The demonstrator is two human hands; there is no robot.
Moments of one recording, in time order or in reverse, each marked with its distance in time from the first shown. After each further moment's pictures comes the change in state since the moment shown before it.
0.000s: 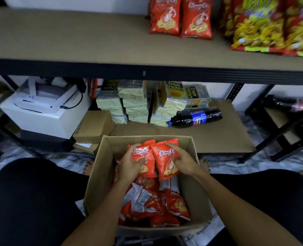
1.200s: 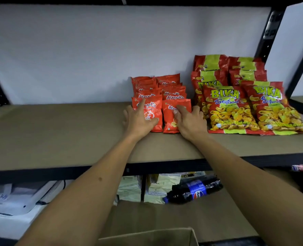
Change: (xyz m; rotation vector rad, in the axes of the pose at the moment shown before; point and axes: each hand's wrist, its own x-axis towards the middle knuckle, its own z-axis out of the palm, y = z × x) left_hand 0.151 0.405 0.017 0.500 0.291 0.622; right_hand 0.082 -0.266 -0.255 -0.671 0.894 -0.139
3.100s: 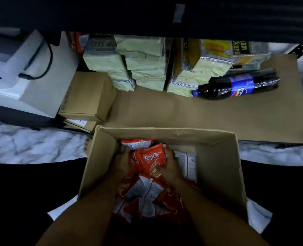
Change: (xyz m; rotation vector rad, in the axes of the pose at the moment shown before) left_hand -0.370 -0.360 0.130 0.242 -0.830 -0.699; right_hand -0.386 0.054 0.314 0.483 -0.977 0.559
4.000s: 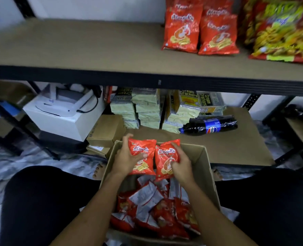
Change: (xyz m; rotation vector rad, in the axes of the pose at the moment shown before) left_hand -0.120 0.088 -0.088 -0.638 0.276 0.329; right_hand -0.088 -0.057 -0.075 0.405 0.260 -0.282
